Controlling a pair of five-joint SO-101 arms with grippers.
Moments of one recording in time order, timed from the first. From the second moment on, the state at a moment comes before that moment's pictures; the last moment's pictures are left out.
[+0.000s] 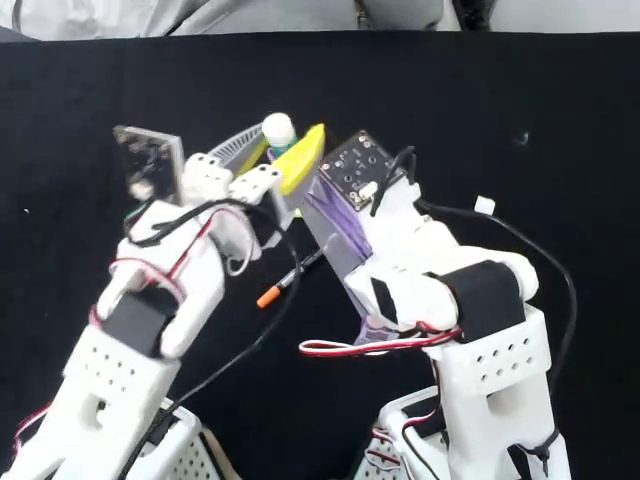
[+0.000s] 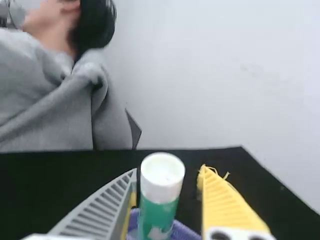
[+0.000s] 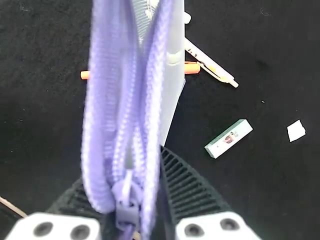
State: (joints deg) left arm 22.9 -58.0 43.2 23.8 16.8; right arm -19.2 -44.4 16.5 99.6 17.6
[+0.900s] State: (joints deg) left arm 22.5 -55.9 53.0 14.5 16.7; right arm -19.2 -44.4 16.5 99.6 17.7
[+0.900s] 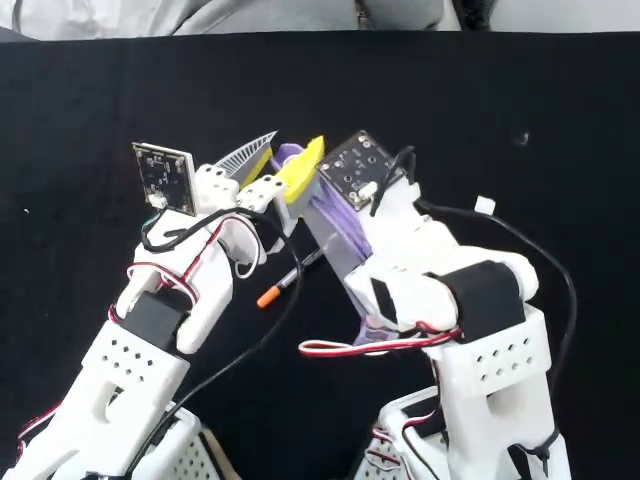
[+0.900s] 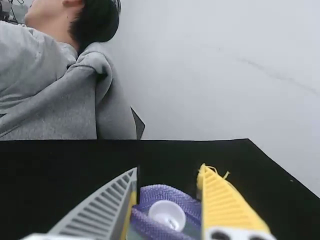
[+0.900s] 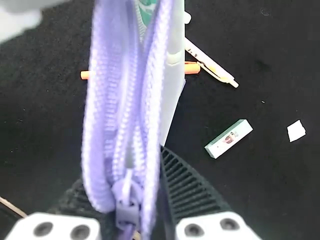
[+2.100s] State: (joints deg) left arm -0.7 -7.0 29.5 39.5 -22.6; right arm -12.4 -44.4 16.4 99.6 17.7
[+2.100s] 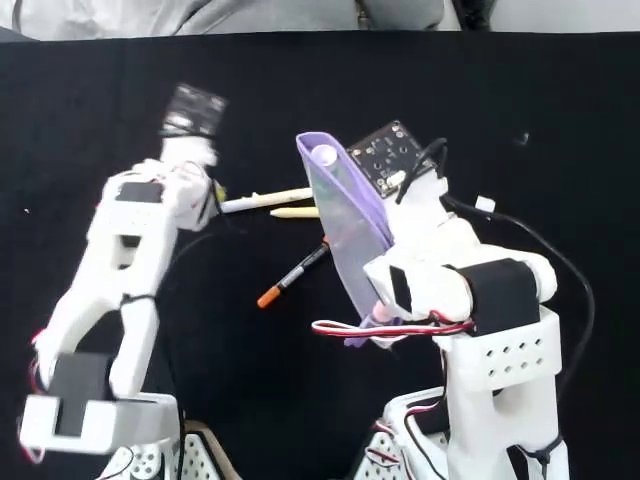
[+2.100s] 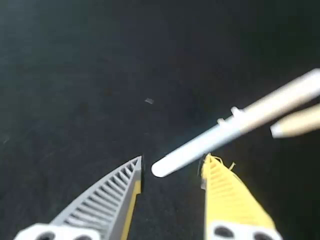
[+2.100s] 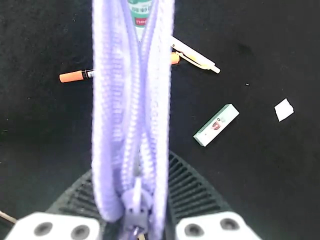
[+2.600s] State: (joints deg) left arm 0.9 20.8 4.8 48.2 -37.7; right arm -12.4 -44.4 16.4 99.6 17.7
